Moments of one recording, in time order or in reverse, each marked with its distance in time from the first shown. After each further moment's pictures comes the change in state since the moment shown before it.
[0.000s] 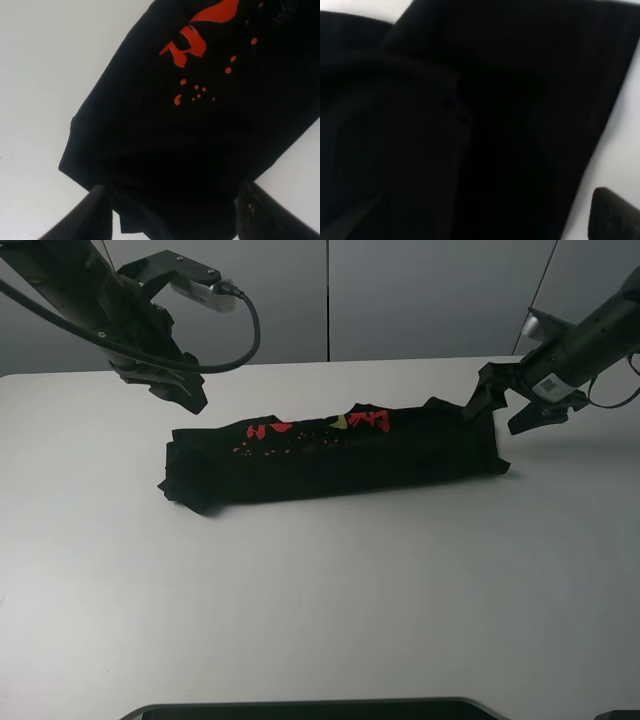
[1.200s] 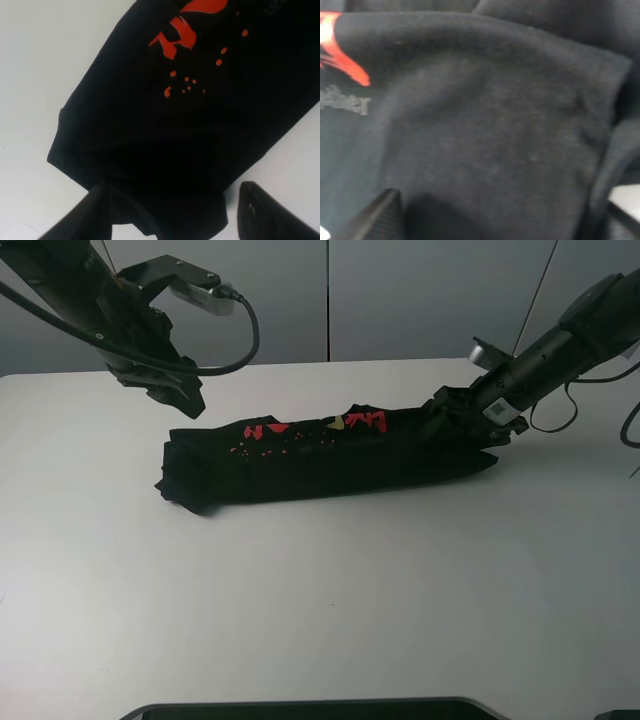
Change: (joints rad) left arm 0.000 0.000 0.000 -0.002 0.033 0.000; right arm 0.096 0.121 -0.018 0.091 0.027 -0.073
